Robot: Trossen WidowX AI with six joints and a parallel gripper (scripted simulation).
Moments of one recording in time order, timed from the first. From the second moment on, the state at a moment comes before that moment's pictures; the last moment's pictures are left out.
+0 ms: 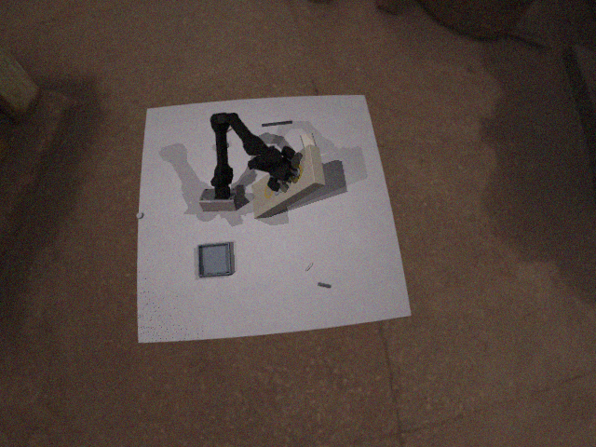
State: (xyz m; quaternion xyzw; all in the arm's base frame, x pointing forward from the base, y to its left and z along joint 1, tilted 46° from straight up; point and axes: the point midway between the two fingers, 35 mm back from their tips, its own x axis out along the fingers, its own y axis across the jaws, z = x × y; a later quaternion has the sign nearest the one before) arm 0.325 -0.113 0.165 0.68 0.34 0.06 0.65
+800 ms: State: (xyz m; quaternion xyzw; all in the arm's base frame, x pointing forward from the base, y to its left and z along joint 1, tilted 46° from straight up) arm 0.272 -0.137 0.177 0.68 0.34 0.06 0.65
